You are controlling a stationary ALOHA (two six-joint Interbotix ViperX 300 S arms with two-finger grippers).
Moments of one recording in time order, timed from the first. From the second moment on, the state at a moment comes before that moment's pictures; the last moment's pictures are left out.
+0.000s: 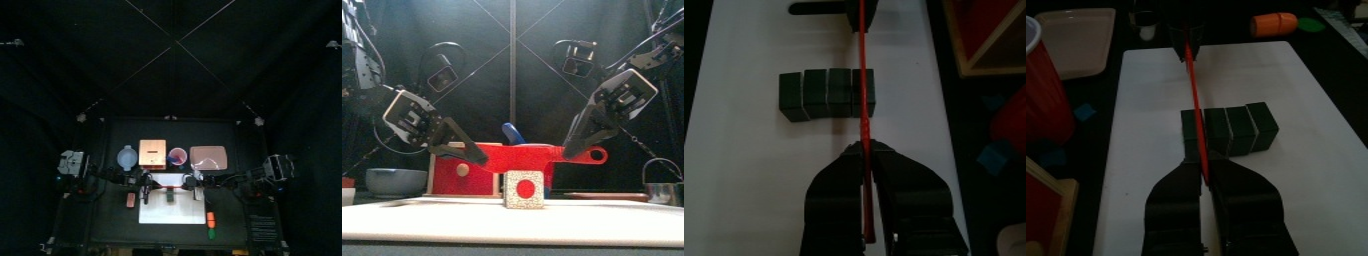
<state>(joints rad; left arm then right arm) -0.04 0.16 1.01 0.05 -0.85 0.00 0.06 -0.09 0.91 0.35 -0.21 -0.30</state>
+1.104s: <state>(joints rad) -0.06 0.19 1.01 0.02 -0.85 0.00 0.09 -0.08 0.90 0.36 -0.21 -0.30</state>
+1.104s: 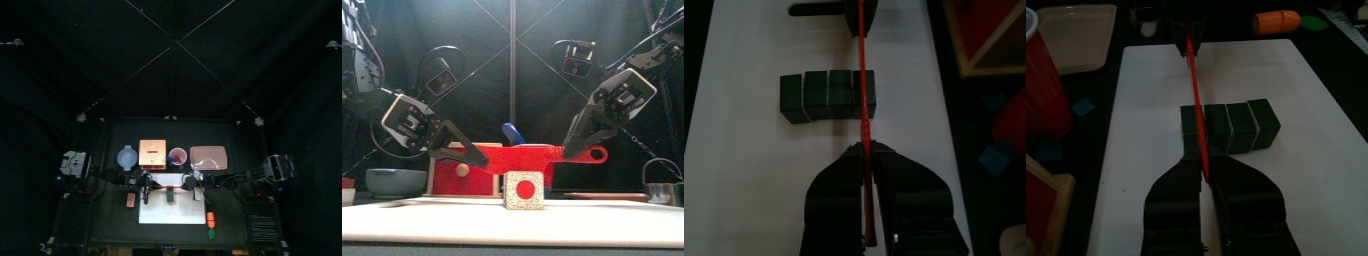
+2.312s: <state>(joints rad) -0.09 0.10 1.03 0.02 -0.84 0.00 0.11 -0.10 0.88 0.34 -0.19 -0.30</state>
